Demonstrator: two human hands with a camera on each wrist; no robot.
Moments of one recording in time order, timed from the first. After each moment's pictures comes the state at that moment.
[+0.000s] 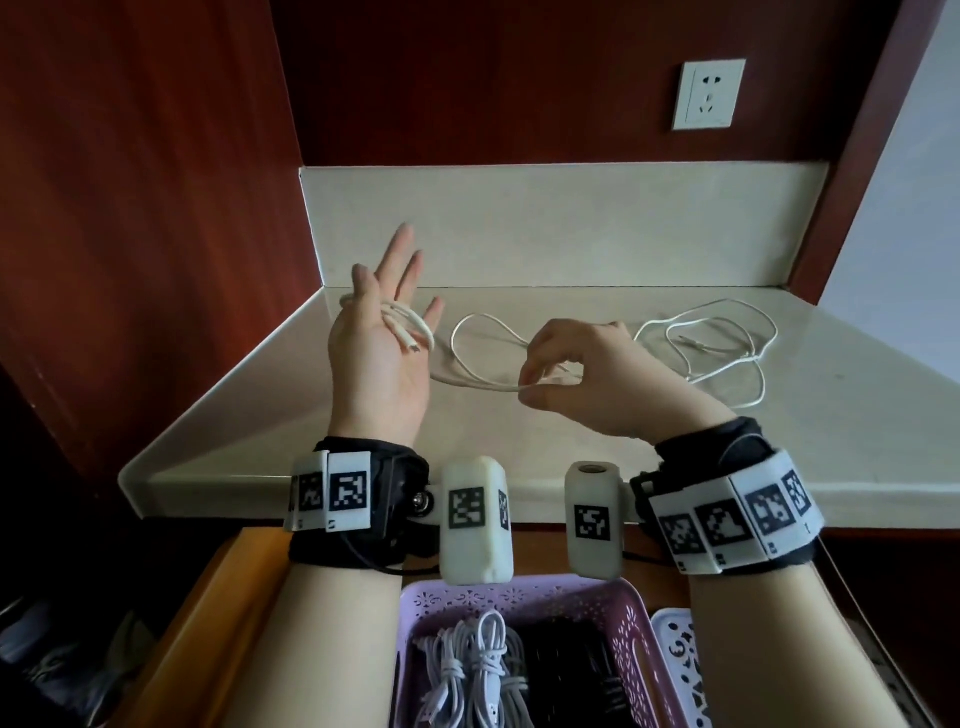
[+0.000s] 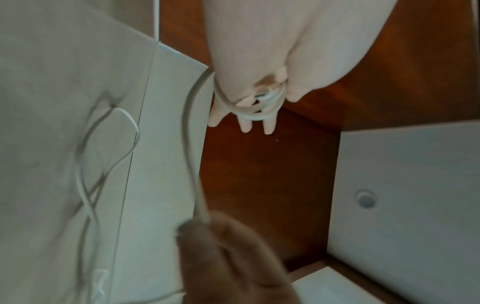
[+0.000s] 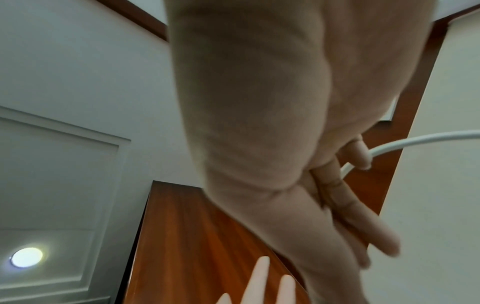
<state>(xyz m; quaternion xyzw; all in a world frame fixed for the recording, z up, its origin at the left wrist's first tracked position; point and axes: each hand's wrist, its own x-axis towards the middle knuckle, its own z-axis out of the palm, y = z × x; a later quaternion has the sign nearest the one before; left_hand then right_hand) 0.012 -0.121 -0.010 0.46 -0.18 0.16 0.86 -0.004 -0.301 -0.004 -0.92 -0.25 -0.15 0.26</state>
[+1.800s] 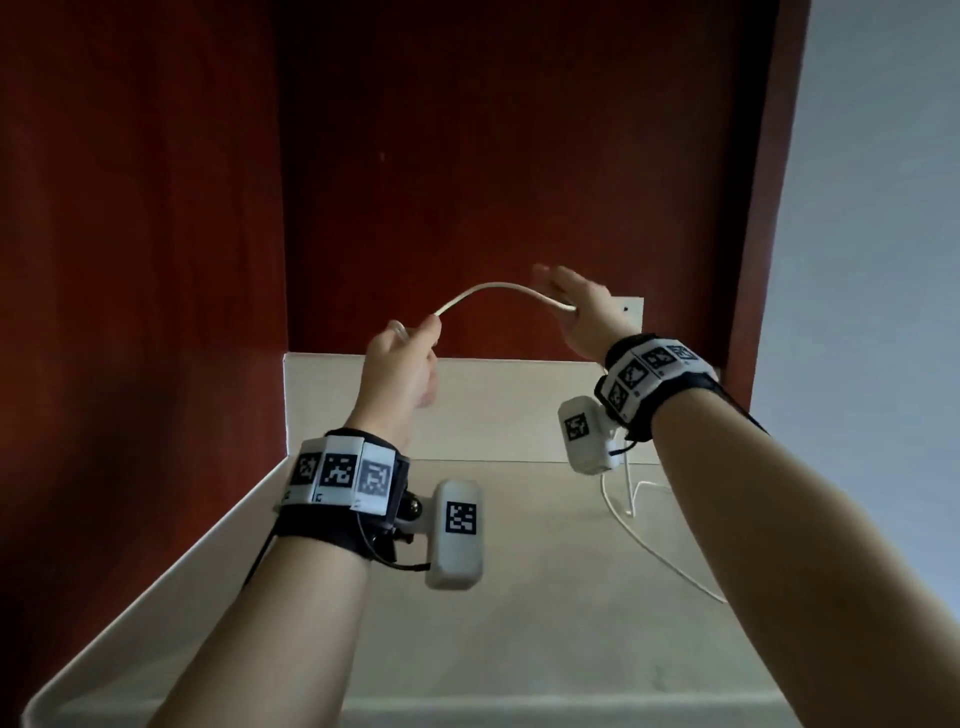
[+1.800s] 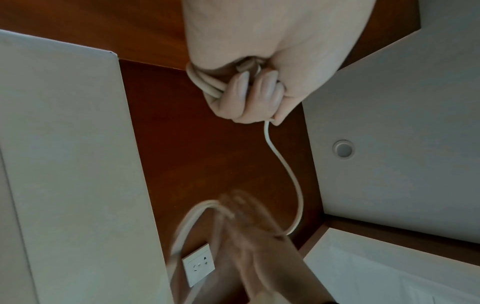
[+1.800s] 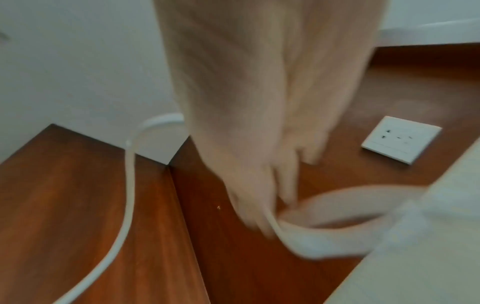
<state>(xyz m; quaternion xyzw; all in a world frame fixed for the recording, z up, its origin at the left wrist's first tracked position) 0.064 -0.149 0.129 0.61 -0.13 0.23 0.75 0.115 -0.353 0.183 -0.86 -0.21 -0.37 0.30</state>
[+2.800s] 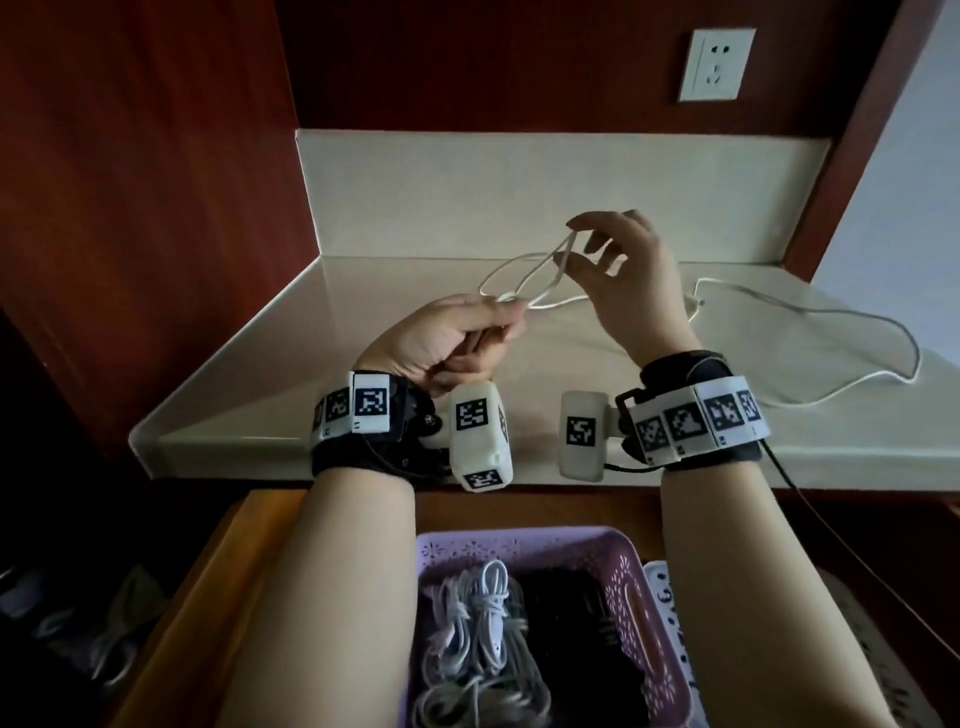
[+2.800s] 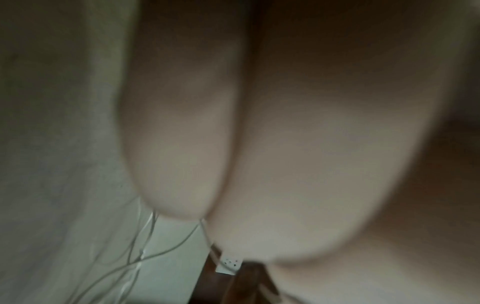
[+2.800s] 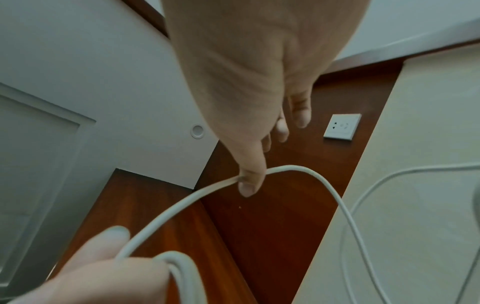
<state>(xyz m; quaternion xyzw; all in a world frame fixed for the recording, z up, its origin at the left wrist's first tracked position) 0.024 -0.114 -0.017 0.59 -0.27 -0.26 0.72 0.052 -0.309 -0.008 -0.79 -0.18 -0.38 0.44</state>
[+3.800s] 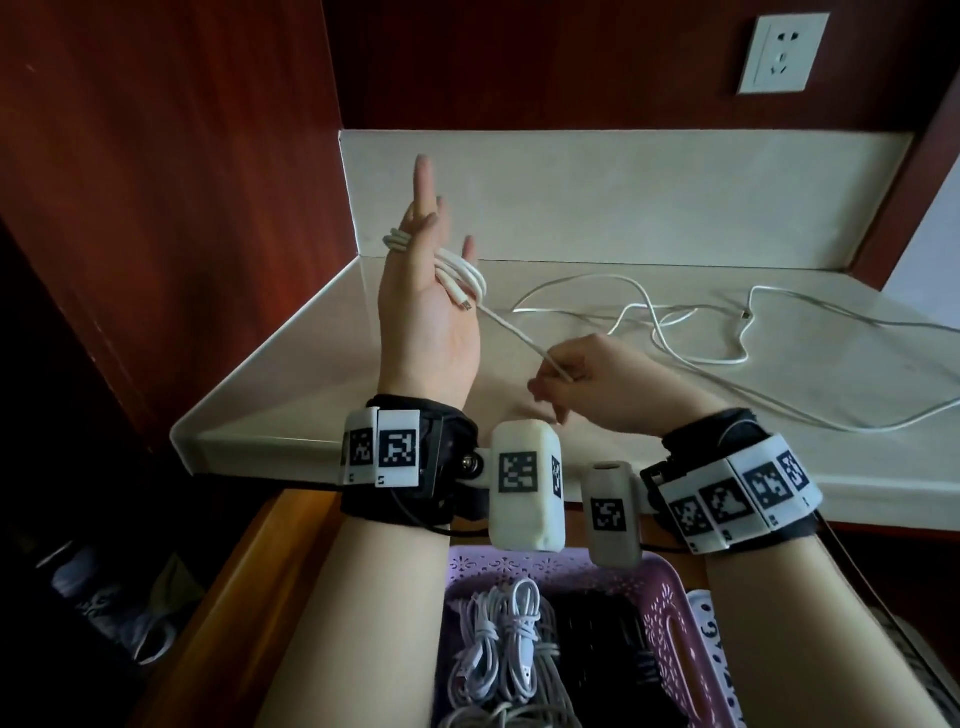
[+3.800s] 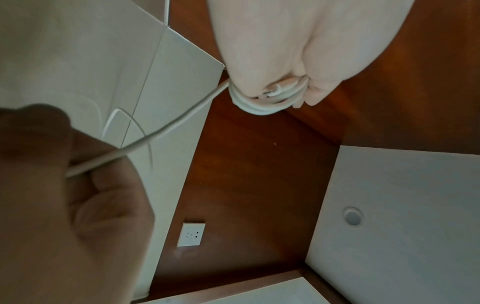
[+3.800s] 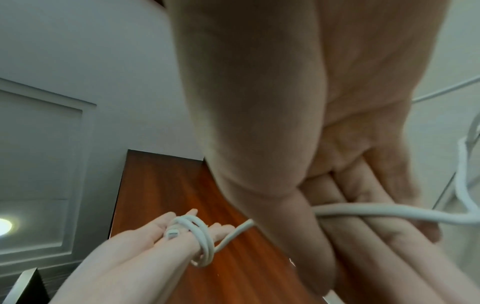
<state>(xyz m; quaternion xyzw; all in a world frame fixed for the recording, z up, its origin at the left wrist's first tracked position) 0.016 -0.119 -0.003 0.40 -0.20 0.19 0.88 0.021 -0.275 -0.035 -0.92 -0.24 -0.03 0.31</state>
